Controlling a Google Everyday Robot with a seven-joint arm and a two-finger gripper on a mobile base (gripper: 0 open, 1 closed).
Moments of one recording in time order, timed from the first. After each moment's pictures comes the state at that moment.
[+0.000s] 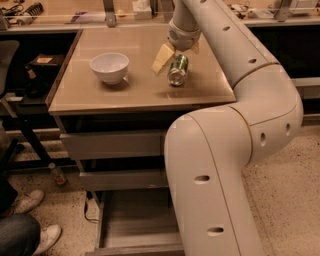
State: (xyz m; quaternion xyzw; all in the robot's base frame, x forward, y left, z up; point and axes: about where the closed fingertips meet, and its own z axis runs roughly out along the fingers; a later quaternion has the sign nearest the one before) arm 0.774 -0.072 0.858 -0.35 0.93 0.03 0.14
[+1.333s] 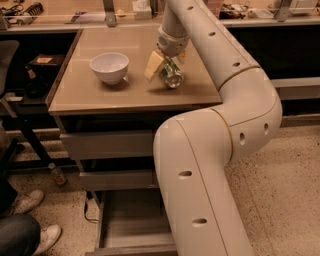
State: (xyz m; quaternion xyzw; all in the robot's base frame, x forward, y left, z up) arm 0.774 -0.039 0.833 -0.36 0.92 0.06 0.11
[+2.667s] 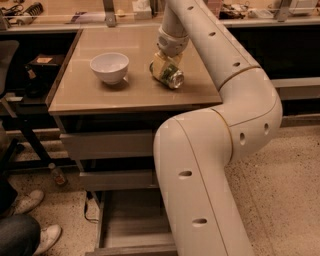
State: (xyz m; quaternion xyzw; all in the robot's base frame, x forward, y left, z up) arm 0.774 -0.039 0.833 -0.36 0.92 0.06 0.11
